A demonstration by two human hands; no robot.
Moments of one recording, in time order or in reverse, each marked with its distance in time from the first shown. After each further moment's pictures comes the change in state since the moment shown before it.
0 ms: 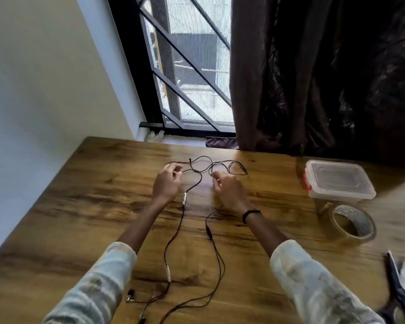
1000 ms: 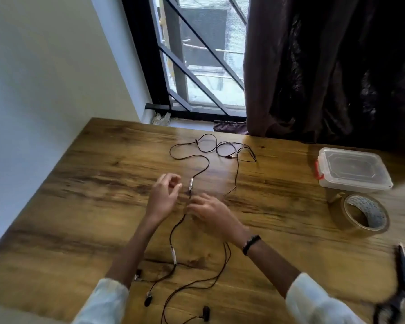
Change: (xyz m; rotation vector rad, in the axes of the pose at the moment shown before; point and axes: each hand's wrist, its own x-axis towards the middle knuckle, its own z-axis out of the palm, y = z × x) left_hand -0.072 -0.013 -0.024 -0.033 -0.054 -0.076; right_hand -0.078 -0.035 0.031 -0.068 -0.253 -0.576
